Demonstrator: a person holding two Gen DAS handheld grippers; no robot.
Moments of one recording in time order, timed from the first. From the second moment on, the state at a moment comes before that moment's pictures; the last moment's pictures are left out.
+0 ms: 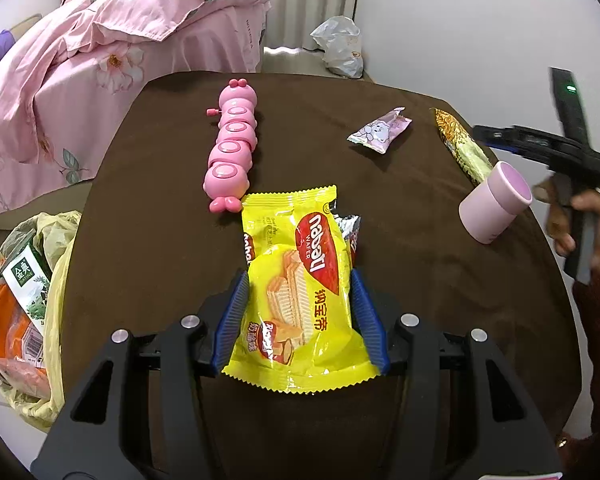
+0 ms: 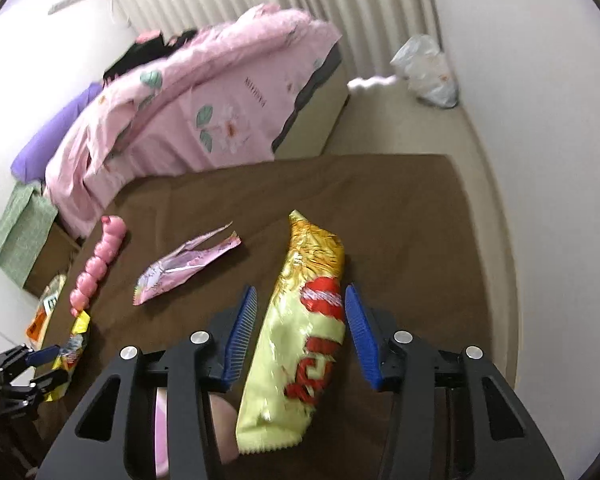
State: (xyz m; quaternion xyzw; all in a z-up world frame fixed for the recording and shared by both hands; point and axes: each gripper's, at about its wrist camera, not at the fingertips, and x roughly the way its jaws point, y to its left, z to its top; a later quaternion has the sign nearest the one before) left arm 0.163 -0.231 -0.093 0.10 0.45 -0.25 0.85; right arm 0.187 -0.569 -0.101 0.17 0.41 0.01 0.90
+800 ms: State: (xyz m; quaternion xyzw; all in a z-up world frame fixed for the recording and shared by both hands) left arm 0.161 -0.229 -0.097 0.12 0.43 -0.23 0.86; right arm 0.015 -0.548 -0.086 0.16 0.38 -0.06 0.91
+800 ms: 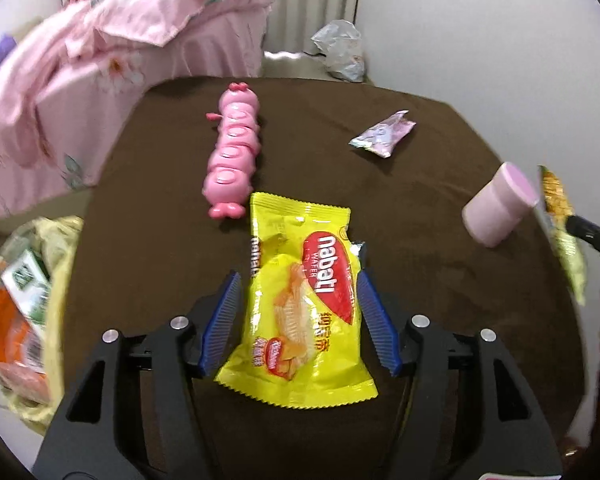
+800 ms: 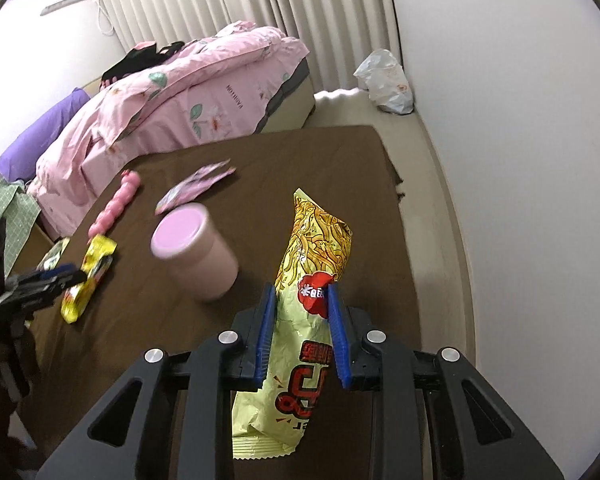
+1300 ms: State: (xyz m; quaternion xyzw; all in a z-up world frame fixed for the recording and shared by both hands) left arm 0.159 -0.184 -0.093 0.05 0.45 -0.24 0.86; right arm 0.002 -0.485 -0.097 0.13 0.39 -0.02 0.91
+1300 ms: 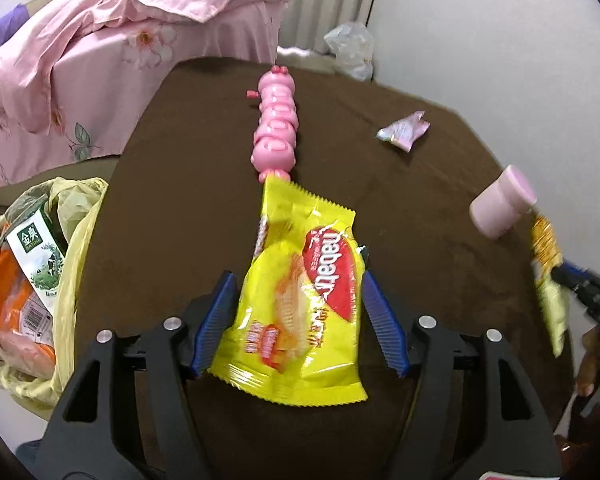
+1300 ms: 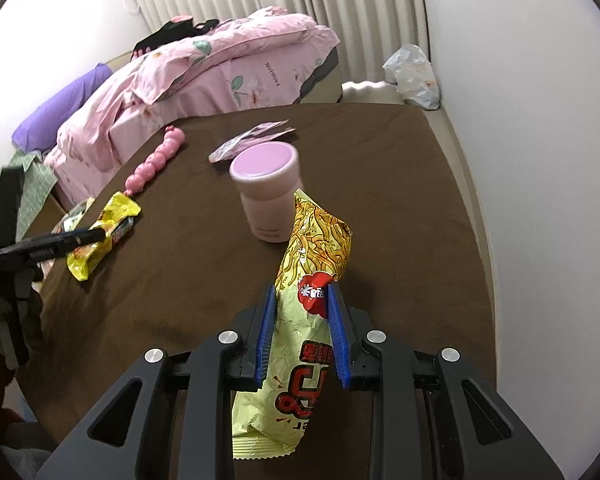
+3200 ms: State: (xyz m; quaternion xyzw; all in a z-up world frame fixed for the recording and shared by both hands) left arm 0.105 -0.146 -0.011 0.06 0.39 -0.24 0.89; right arm 0.006 -0.385 -0.029 0.02 0.33 0.08 0.94
